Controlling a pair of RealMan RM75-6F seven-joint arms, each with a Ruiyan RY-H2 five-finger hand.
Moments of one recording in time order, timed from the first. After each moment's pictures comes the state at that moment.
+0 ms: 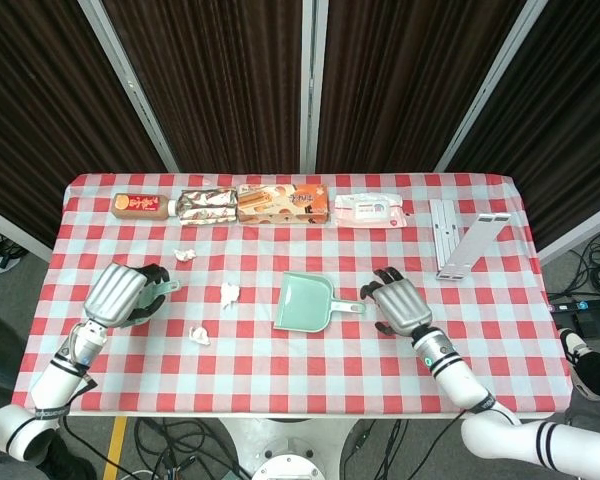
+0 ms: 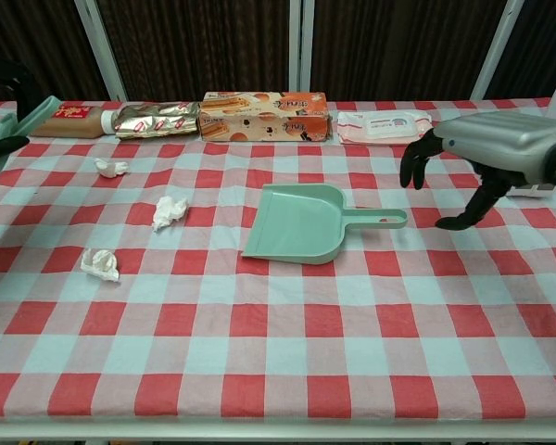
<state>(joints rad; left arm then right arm) -0.52 -1.35 -0.01 -1.38 1.52 1.29 -0.04 0.64 -1.45 0.18 -1.62 -1.10 0.88 -0.55</state>
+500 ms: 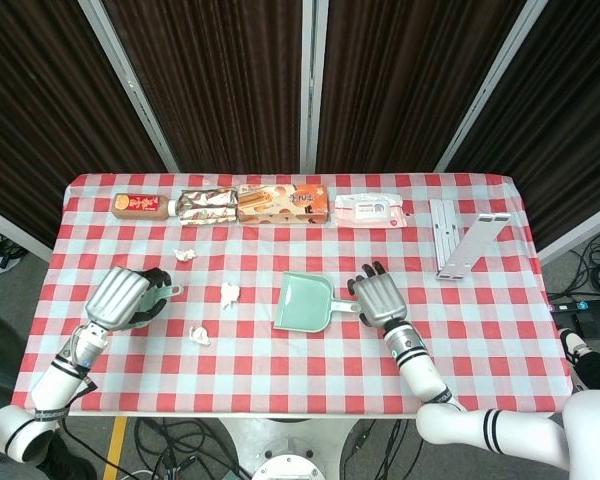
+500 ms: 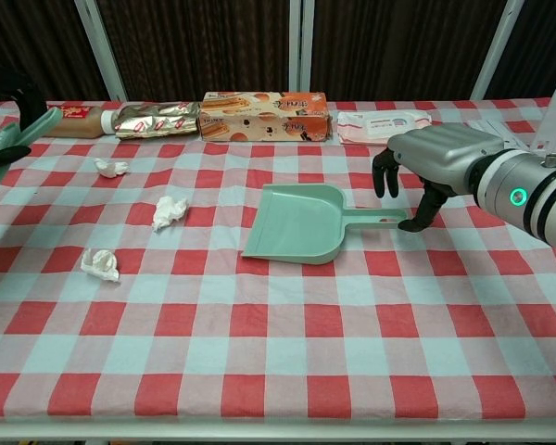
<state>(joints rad) -0.52 -1.35 -0.01 -1.36 1.55 1.27 -0.05 0.74 -1.64 0.18 -1.53 -0.85 1.00 -0.79</state>
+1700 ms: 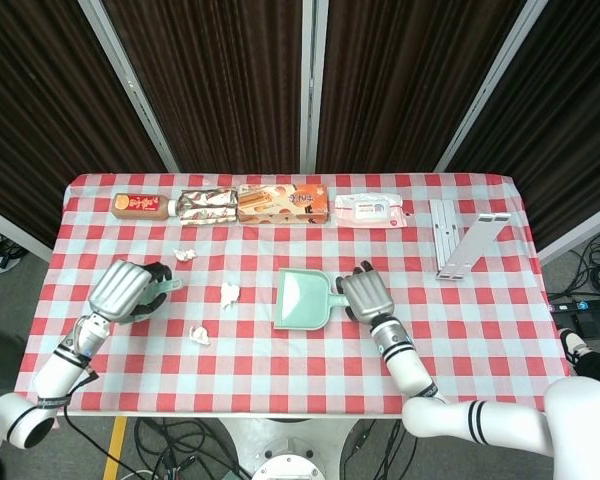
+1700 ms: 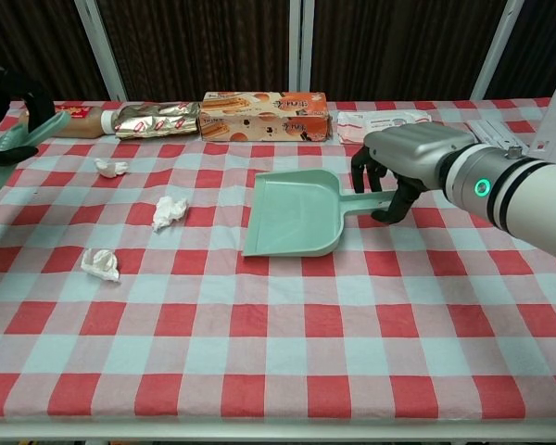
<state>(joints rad) -0.54 -1.37 -0.04 -1.28 1.55 1.19 -0.10 0.83 -1.64 0.18 -1.55 -0.76 1.02 -0.77</state>
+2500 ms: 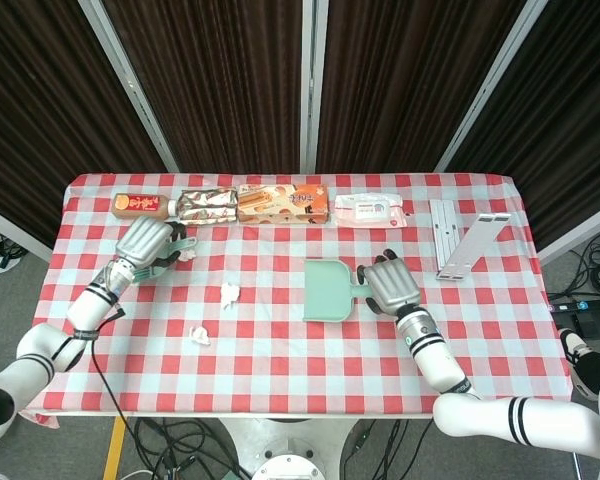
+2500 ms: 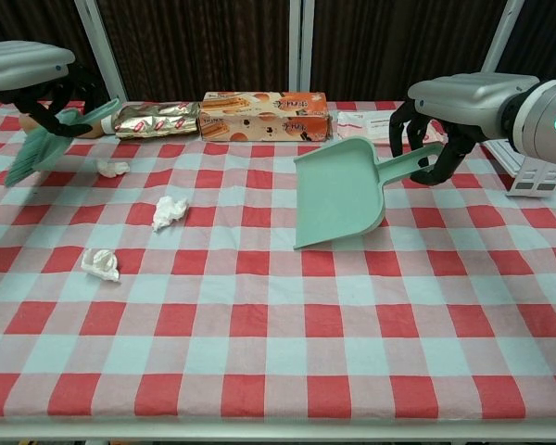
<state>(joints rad) -0.80 -1.64 -0.05 -0.63 1.58 0.93 -0.46 0.85 -1.43 0.16 -1.72 -0.70 1.02 -0.74</state>
